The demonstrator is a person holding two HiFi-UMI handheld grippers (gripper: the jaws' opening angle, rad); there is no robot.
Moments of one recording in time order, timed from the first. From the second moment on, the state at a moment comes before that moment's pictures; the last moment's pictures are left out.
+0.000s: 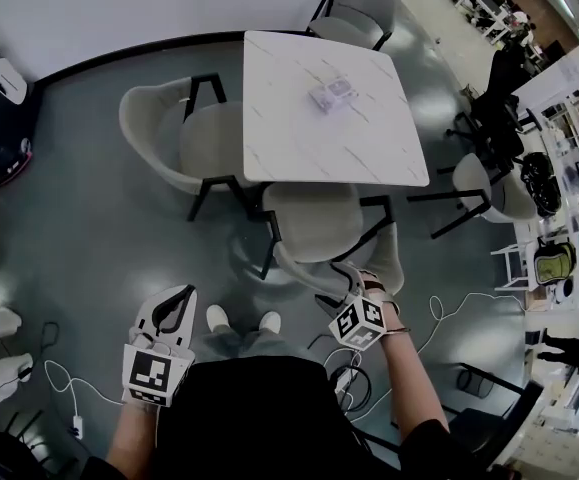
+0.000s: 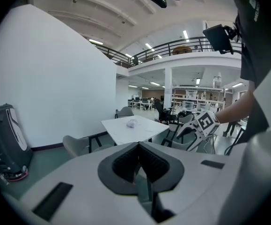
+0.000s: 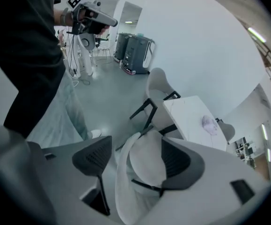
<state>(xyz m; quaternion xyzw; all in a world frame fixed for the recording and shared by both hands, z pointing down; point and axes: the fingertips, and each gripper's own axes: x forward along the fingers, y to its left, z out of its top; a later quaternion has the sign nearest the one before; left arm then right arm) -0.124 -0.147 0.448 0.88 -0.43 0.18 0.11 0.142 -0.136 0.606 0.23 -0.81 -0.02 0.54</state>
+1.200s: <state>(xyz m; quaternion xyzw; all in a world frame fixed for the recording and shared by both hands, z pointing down) -0.009 -0.108 0.487 0.84 -0.44 0.30 0.12 0.262 -0.079 0.818 0.08 -0.69 0.06 0.72</state>
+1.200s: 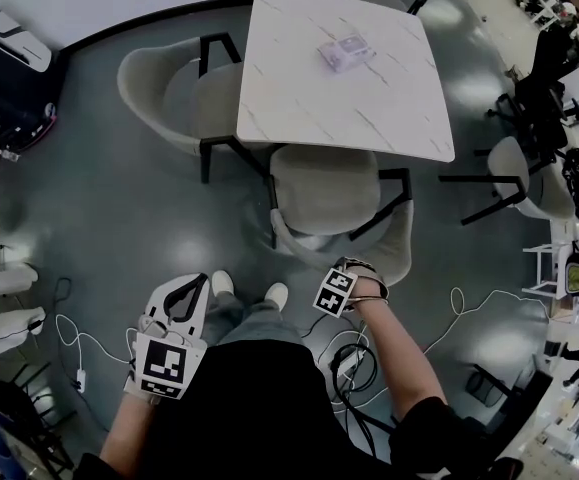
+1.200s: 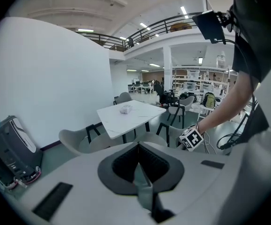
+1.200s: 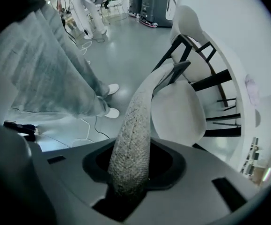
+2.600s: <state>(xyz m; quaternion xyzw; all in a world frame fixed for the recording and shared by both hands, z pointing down) 0.016 -0.065 0.492 0.85 -0.43 0.26 0.14 0.256 -0.042 0.816 0.12 -0.69 0.10 0.71</state>
